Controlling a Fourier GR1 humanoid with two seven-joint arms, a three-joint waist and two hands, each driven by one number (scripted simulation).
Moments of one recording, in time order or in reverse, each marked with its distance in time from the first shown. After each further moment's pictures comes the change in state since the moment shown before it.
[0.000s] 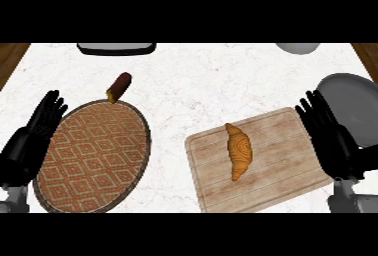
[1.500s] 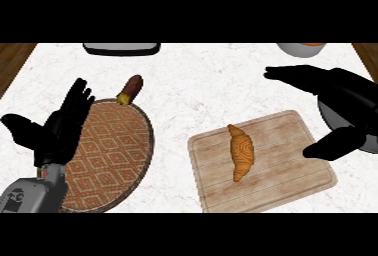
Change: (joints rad) left arm -0.142 -0.174 -0.035 0.000 -0.036 0.174 0.267; right arm -0.456 -0.476 0.273 -0.150 0.688 0.426 0.035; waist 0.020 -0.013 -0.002
